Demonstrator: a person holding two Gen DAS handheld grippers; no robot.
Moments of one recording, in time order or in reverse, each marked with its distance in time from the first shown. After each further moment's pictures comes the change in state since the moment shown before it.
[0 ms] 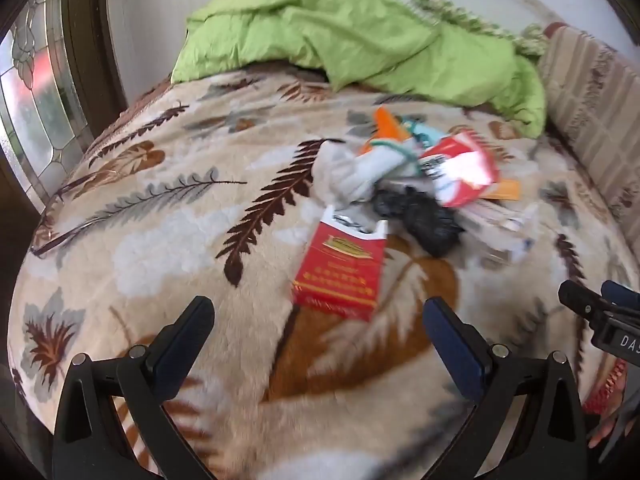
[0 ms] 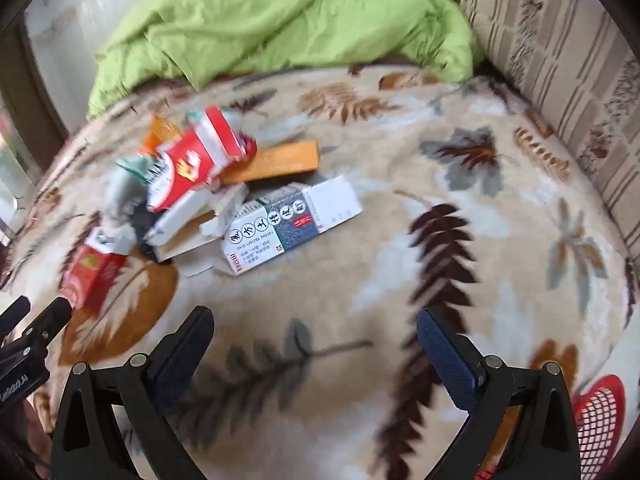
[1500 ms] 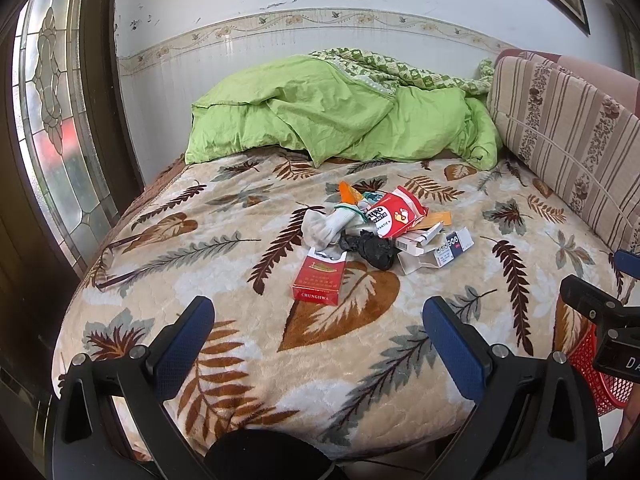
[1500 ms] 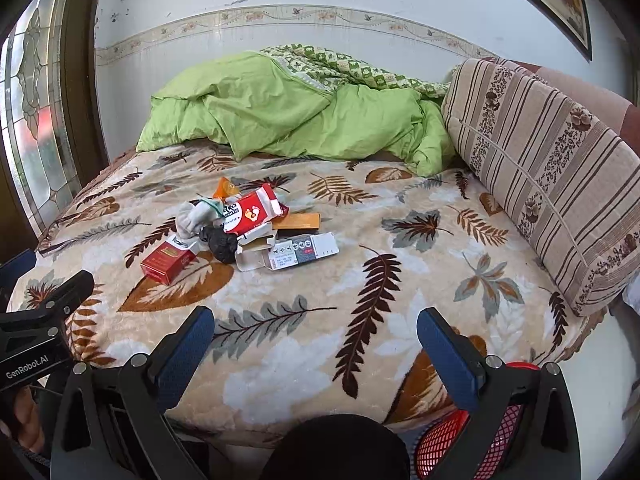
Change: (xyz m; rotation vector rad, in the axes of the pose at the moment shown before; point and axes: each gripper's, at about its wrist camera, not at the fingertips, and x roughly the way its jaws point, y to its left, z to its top) left arm -0.128 -0.024 -0.044 0.107 -0.247 0.022; right arm -0.153 0.013 -0.066 -0.116 -0.289 -0.040
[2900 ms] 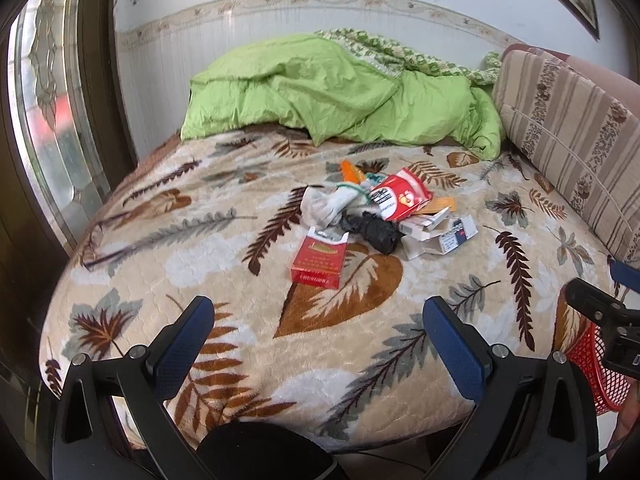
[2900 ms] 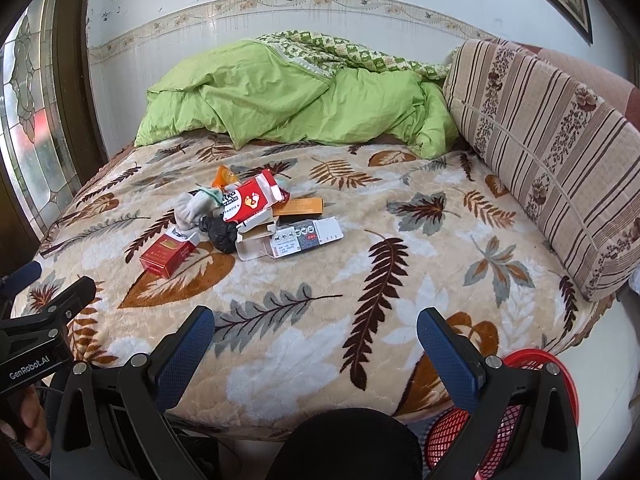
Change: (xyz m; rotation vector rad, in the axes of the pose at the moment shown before) left arm 0.015 0.011 -0.010 -0.054 0.083 -0.022; right arm 0.015 -0.002 -0.003 0.041 0.055 0.034
